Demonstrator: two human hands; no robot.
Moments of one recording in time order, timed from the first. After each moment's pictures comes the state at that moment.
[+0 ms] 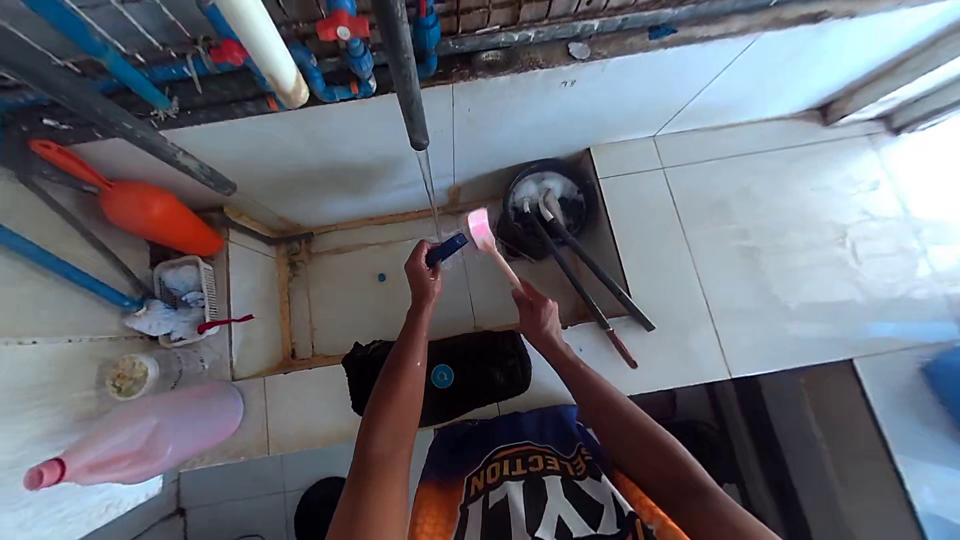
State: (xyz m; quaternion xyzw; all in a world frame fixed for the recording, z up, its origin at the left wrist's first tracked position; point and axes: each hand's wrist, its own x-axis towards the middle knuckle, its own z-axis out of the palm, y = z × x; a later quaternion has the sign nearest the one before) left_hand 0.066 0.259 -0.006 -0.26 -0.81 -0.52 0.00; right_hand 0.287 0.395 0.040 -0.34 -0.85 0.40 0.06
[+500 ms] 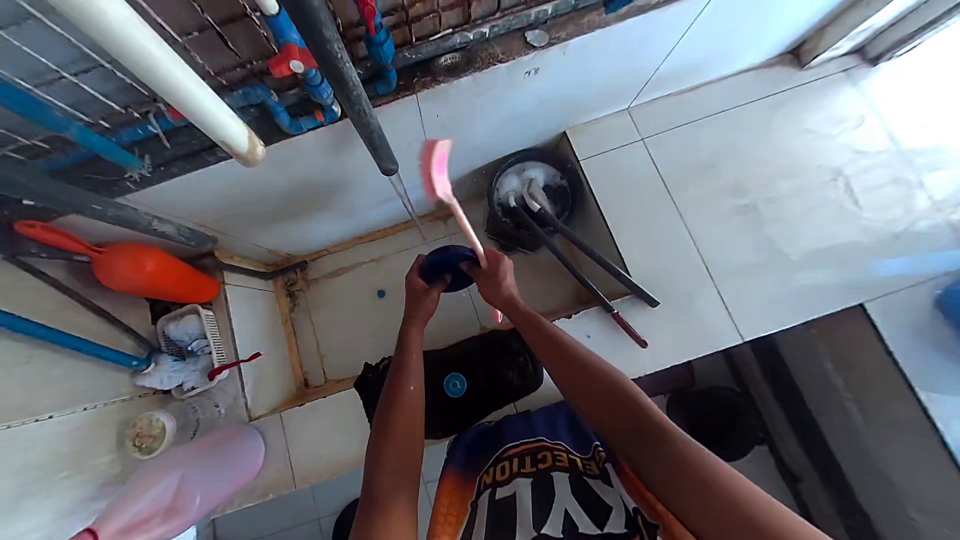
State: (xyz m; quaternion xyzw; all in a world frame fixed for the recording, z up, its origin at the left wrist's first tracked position) left_hand 0.074 0.236 0.017 -0.27 -0.69 -0.63 -0.24; right_hand 0.182 0.387 0.054 -0.34 -0.76 0.54 0.13
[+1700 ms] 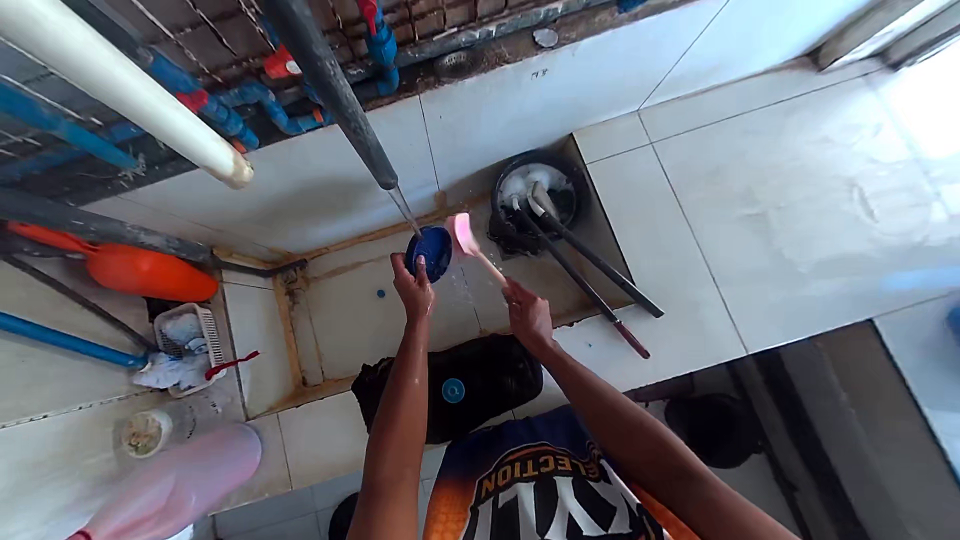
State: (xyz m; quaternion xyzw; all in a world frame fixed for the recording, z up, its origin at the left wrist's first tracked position) left_hand 0.057 0.265 0.000 -0.19 -0.82 -0.54 -0.03; right_hand 0.257 0.391 0.022 -0.38 -0.83 0.39 0.10
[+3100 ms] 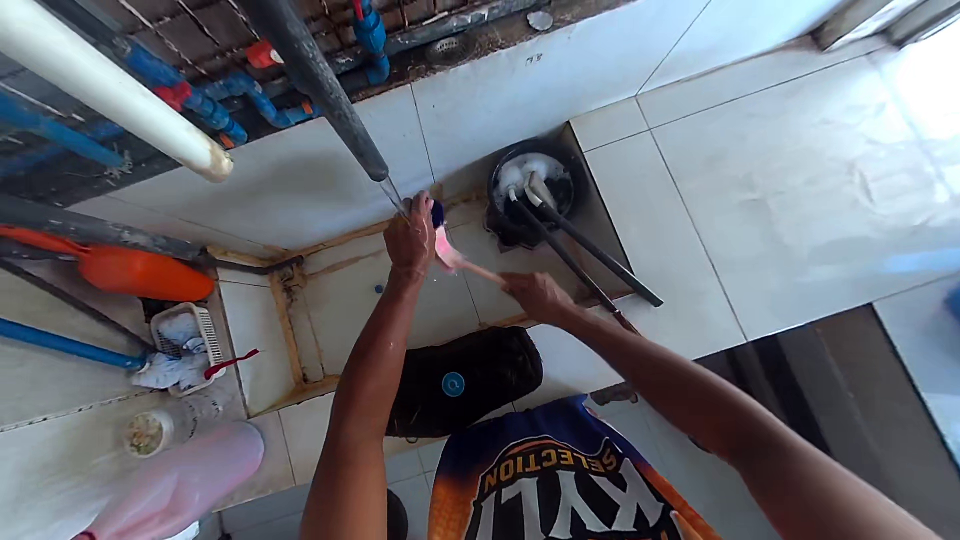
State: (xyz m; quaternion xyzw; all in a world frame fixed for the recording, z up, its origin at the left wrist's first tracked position) left_hand 0.009 0.320 0.082 -0.34 -0.93 -0.17 0.01; right_hand 0.255 0.442 0.059 -0.24 -0.88 0.40 -0.11
